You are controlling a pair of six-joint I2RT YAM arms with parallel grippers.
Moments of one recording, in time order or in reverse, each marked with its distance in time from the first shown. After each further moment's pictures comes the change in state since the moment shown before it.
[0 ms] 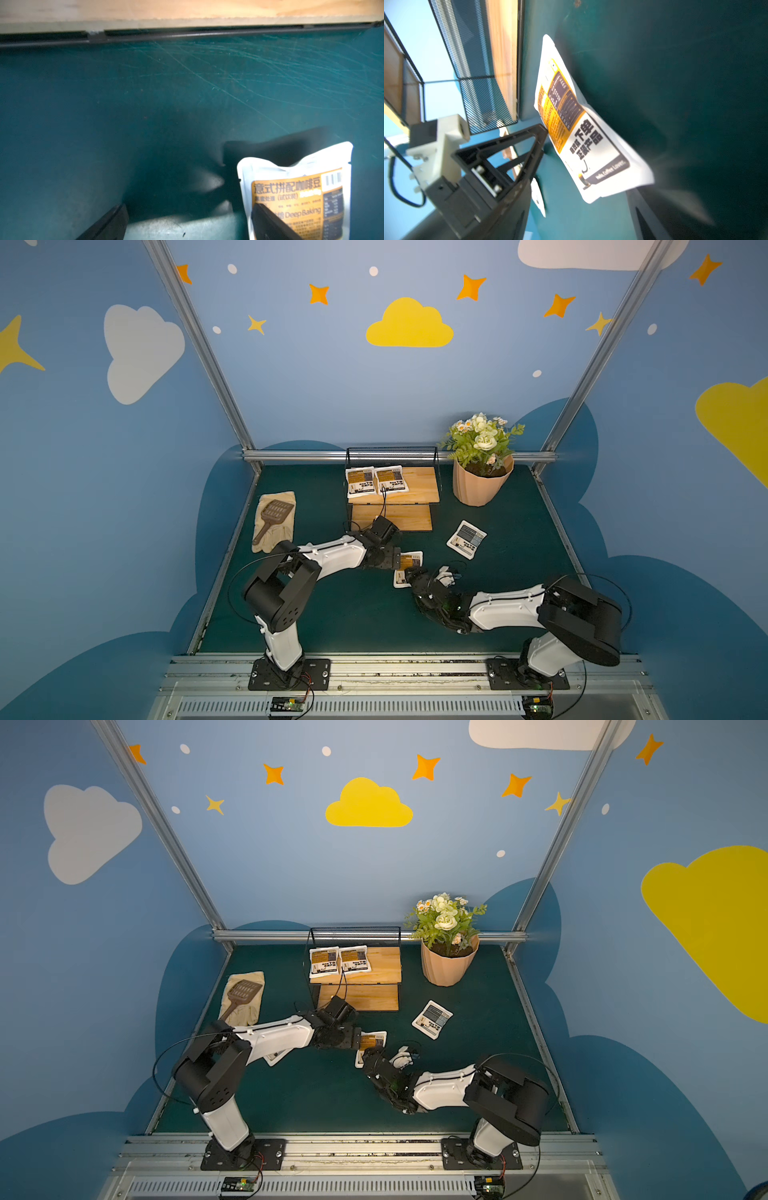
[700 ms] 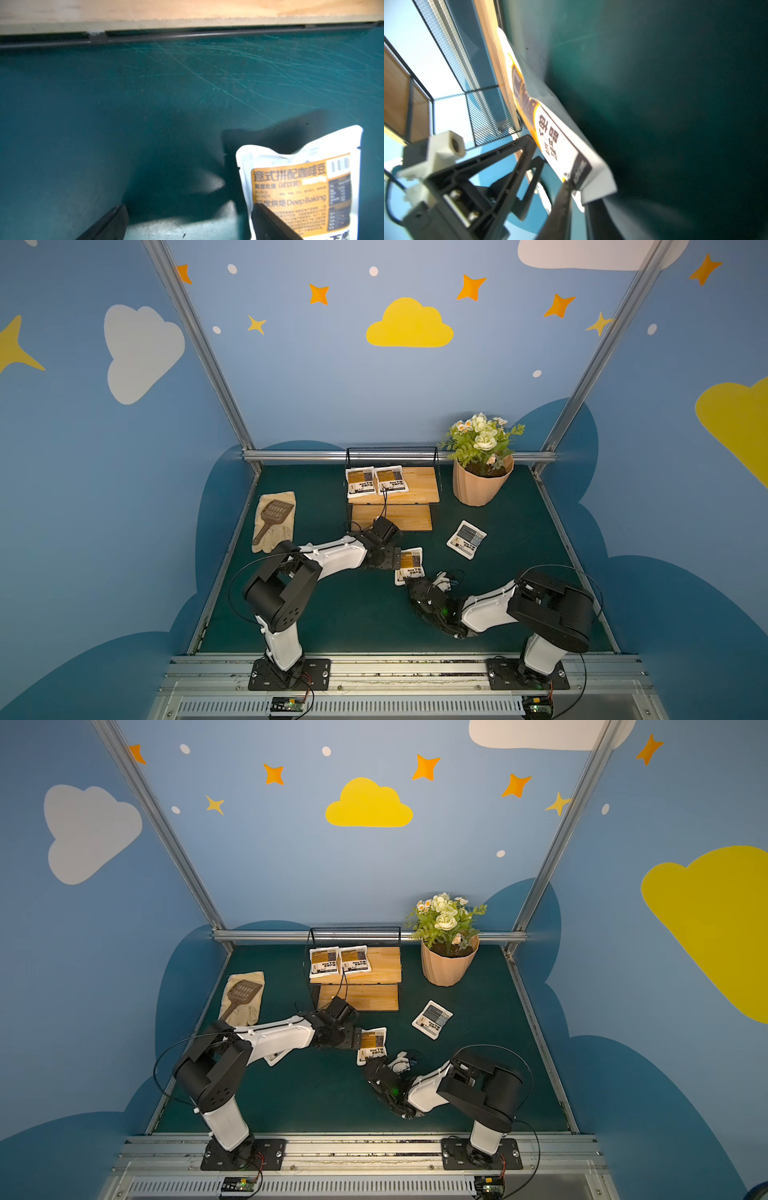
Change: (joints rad) left arm -0.004 0.004 0.000 0.003 -0.013 -0.001; right arm 0.005 0.140 -0.053 0.244 0.010 0.068
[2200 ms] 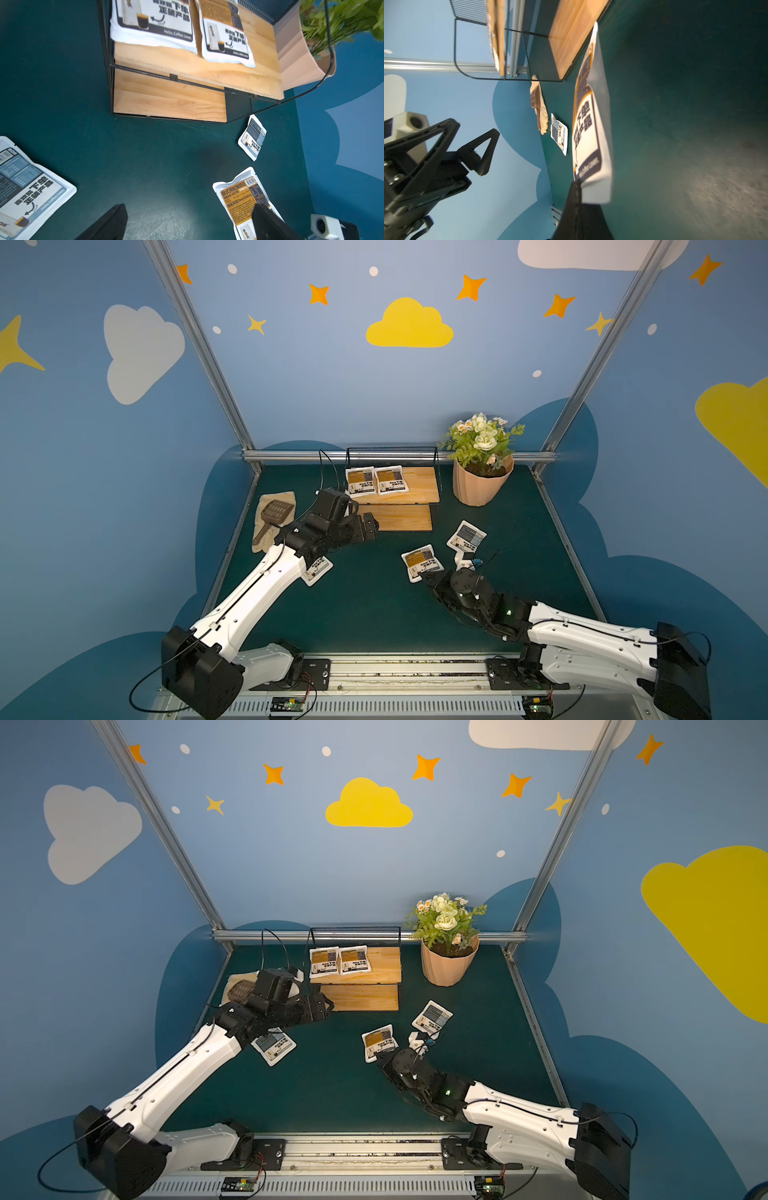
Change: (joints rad) left arm 0.196 -0.550 0.110 -0.287 0.180 -0.064; right arm -0.034 -0.736 0.057 -0.626 -0.163 -0.441
